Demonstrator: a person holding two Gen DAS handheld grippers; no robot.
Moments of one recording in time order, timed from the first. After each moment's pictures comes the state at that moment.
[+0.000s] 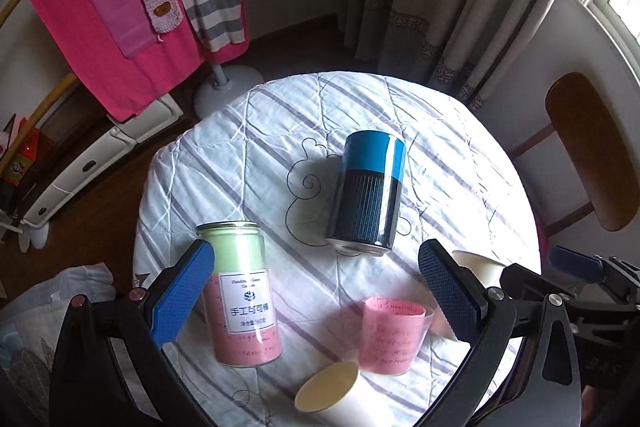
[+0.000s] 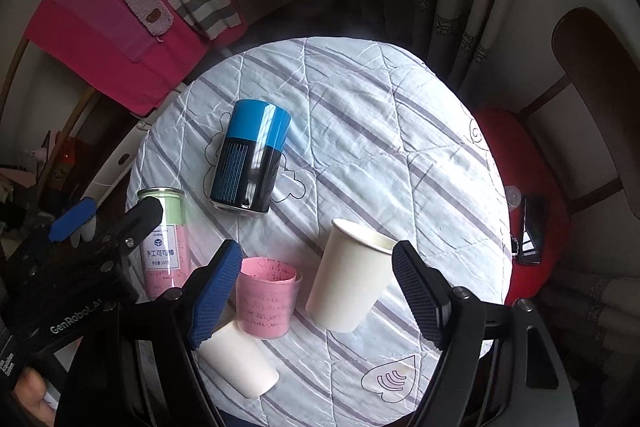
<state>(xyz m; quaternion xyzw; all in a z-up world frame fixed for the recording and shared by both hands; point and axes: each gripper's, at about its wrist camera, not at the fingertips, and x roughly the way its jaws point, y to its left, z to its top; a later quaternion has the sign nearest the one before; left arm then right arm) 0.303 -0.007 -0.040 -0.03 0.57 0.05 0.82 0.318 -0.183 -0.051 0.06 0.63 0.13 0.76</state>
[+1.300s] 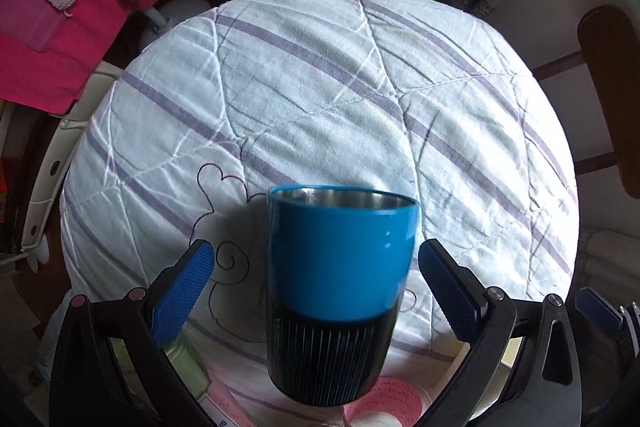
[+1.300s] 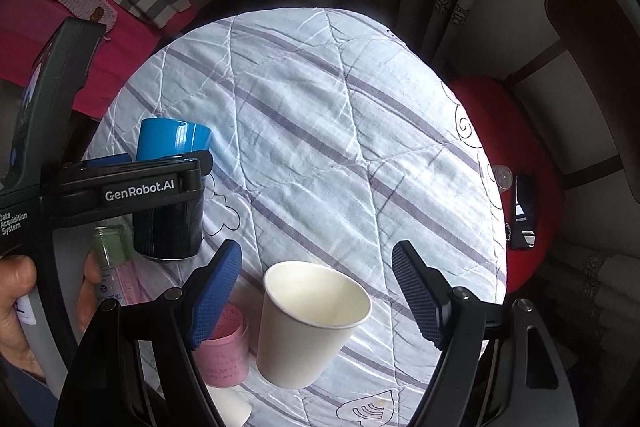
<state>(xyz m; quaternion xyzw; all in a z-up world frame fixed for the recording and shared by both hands) 0.448 -0.043 -0.170 0.02 0.72 -0.02 0.69 0.372 -0.204 -0.111 0.06 0.69 0.07 0.72</state>
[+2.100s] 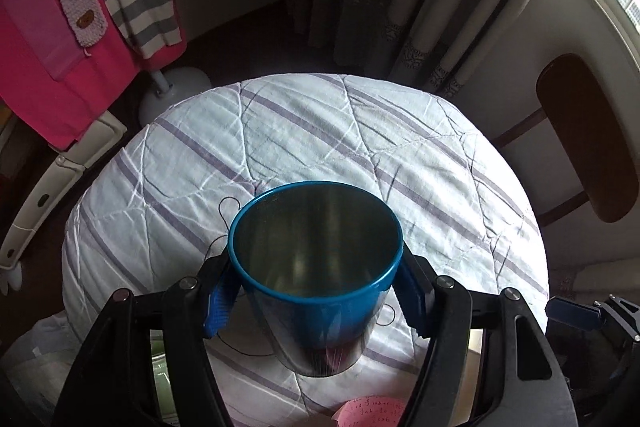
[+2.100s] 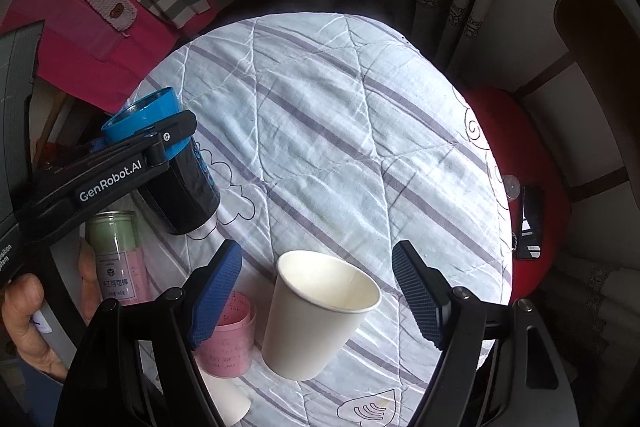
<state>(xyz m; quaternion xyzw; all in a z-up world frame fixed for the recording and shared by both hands) 0.404 -0.032 -0.119 -0.02 0.59 -0.04 0.81 0.355 -0.201 -0.101 0.06 0.67 0.11 0.73</state>
